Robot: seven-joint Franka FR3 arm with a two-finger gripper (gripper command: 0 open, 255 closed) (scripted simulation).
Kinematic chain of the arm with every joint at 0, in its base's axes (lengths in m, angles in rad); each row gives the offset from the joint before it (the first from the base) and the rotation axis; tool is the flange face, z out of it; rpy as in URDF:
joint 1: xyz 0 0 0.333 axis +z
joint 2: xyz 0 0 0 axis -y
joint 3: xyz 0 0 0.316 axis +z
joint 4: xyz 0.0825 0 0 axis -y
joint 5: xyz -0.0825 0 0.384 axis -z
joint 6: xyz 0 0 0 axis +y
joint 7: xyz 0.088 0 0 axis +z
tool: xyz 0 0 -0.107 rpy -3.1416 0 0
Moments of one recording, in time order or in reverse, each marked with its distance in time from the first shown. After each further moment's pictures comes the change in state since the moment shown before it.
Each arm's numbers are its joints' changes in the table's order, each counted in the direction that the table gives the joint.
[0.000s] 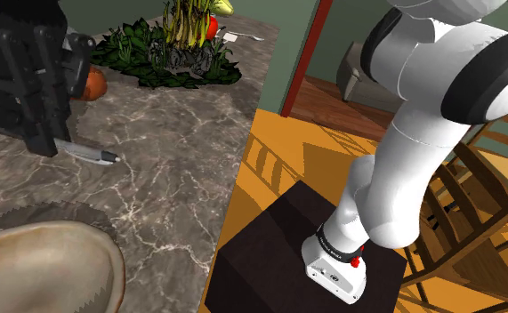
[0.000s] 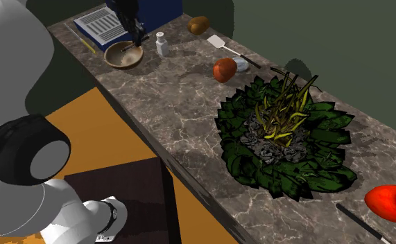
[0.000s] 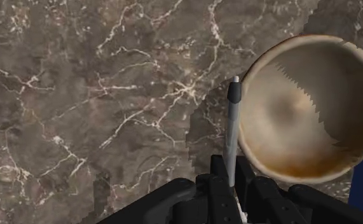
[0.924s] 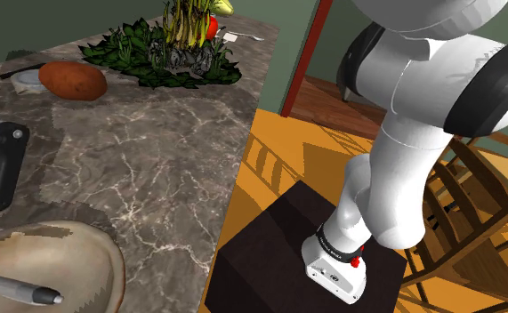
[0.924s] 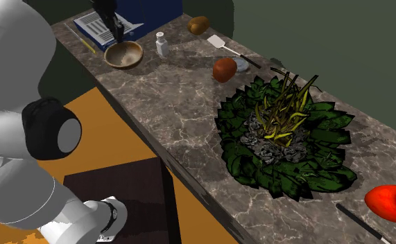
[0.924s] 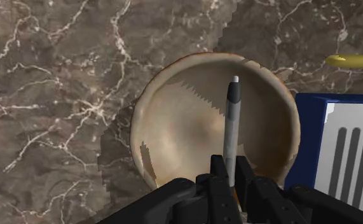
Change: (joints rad) arm 0.154 -0.108 0.072 0.051 0.074 -0.051 -0.206
